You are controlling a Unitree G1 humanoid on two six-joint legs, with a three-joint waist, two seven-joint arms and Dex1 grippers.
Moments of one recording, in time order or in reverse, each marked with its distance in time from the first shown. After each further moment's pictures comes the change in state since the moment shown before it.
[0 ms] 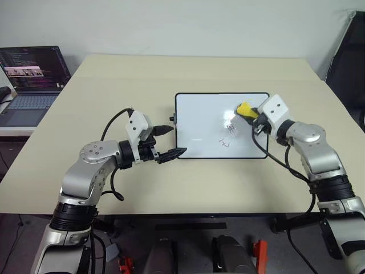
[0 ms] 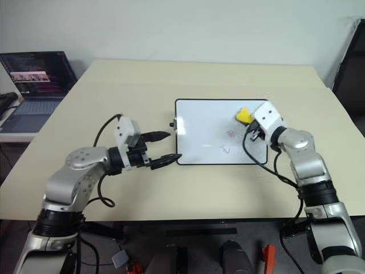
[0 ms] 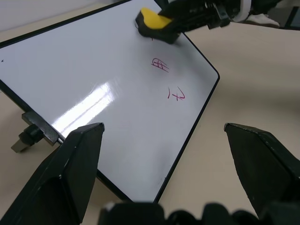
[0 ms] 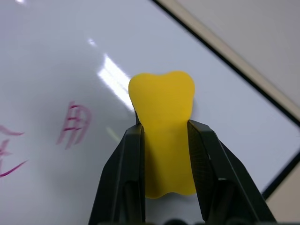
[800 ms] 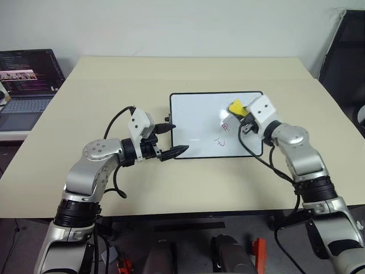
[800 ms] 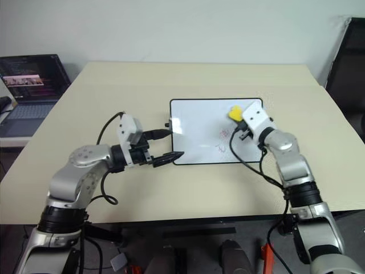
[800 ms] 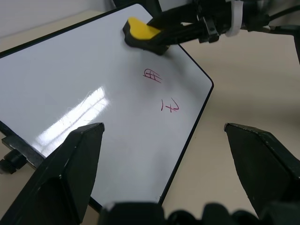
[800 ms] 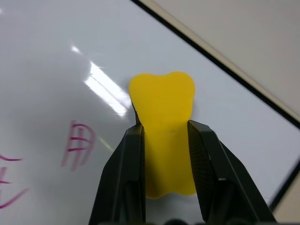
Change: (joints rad) left arm -0.023 -0.019 -0.010 0.030 0.005 -0.014 0.002; right arm -0.022 0.138 0.008 -0.016 -0.079 0.040 -0.125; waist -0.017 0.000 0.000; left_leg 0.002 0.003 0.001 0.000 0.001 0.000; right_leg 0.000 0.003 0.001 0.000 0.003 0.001
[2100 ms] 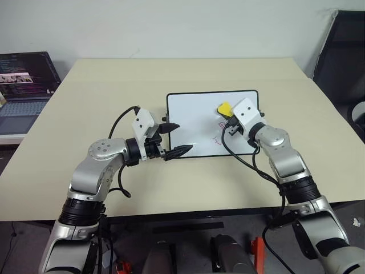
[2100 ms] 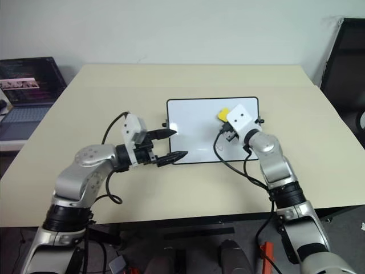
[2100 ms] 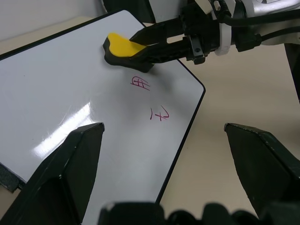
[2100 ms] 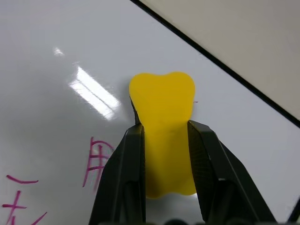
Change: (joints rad) left arm -0.015 -0.028 -0.018 0.007 0.004 0.000 0.012; right arm -0.053 0.050 0.008 0.046 -0.069 0.043 -0.116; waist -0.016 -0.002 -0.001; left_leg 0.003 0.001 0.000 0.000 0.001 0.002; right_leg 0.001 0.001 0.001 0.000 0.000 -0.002
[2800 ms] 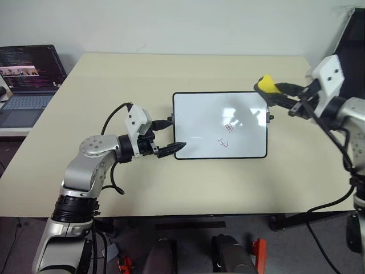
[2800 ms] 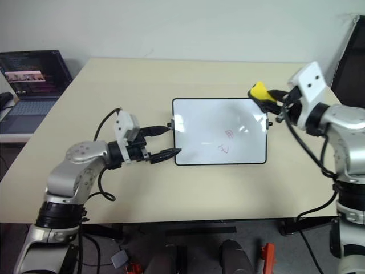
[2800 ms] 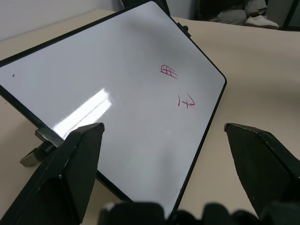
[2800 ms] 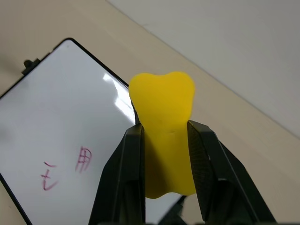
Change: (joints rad) left arm -0.019 0.053 0.023 0.042 0.000 -0.040 -0.048; right arm 0.050 -0.435 -0.317 -0.329 0.424 0.260 0.450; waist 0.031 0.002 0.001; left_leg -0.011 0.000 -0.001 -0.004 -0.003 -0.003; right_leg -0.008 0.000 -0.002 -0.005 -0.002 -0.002
